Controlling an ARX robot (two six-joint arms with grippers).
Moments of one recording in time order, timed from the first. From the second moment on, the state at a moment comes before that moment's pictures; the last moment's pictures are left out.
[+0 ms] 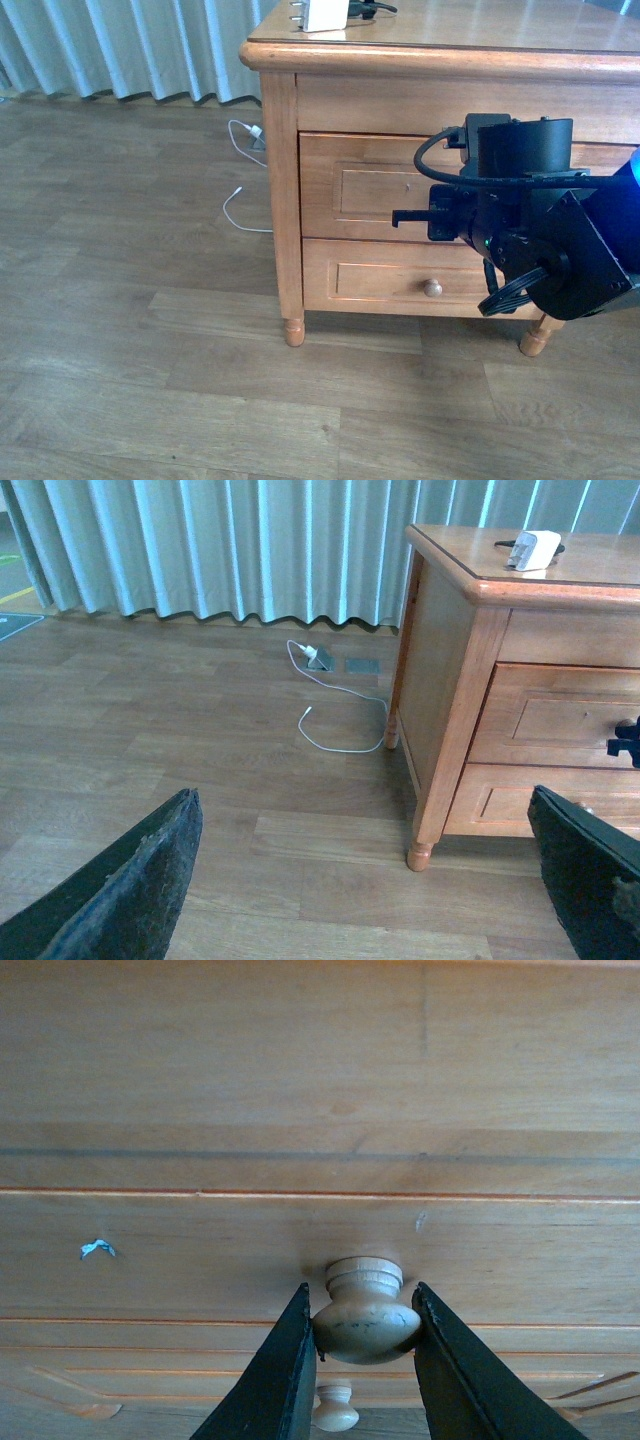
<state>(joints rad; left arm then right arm) 0.00 0.00 0.01 -0.01 0.00 0.00 0.26 2.40 1.24 0.78 0.26 0.09</state>
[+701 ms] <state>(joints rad) 0.00 0.00 0.01 -0.01 0.00 0.00 0.28 2.18 0.96 0.67 0.23 0.18</state>
